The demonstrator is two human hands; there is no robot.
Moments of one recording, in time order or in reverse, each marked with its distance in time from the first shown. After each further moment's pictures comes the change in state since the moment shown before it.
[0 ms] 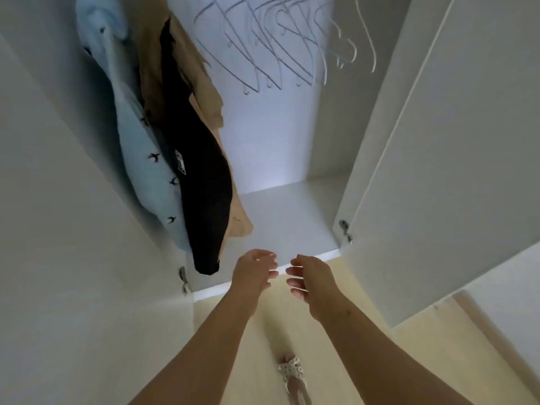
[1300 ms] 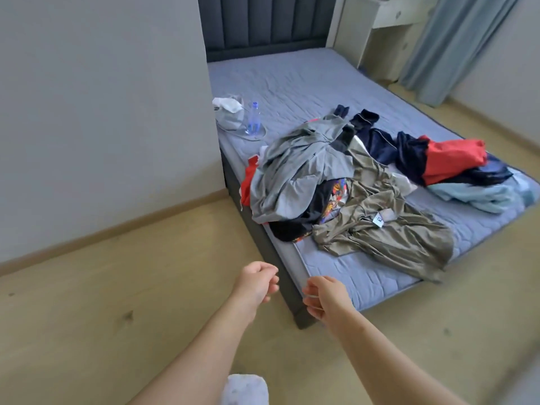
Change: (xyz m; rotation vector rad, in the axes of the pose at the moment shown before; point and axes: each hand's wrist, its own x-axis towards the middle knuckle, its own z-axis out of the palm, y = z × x) left_hand -0.738 -0.492 0.281 1.113 -1.498 0.099; right_hand -0.636 0.614 -0.468 1.243 1.334 0.122
